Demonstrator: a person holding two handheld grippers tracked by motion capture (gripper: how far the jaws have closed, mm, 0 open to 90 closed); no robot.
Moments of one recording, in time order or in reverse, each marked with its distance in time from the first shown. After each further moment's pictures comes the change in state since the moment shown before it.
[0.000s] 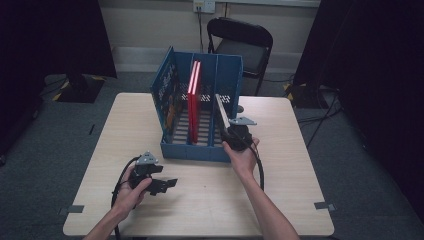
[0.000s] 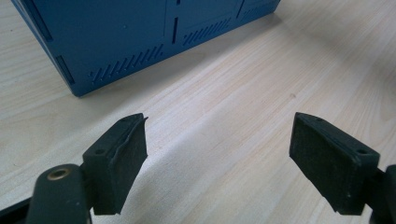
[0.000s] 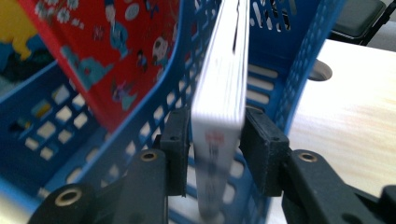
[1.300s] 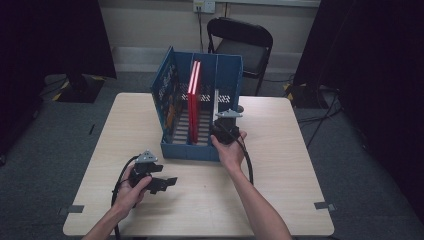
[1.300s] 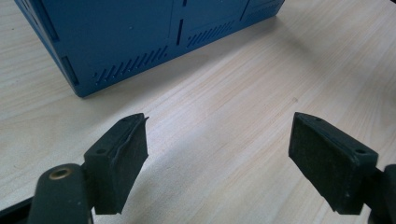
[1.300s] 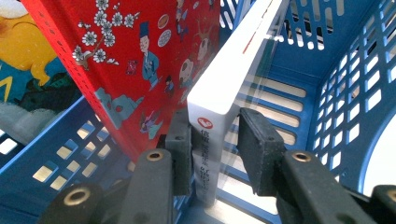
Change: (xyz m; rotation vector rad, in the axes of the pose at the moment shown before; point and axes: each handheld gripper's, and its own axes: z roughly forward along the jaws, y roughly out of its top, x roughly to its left) left arm 0.004 0.001 0.001 -0.005 -0.006 -0.020; right arm 0.028 0.026 0.024 0.015 0.000 0.002
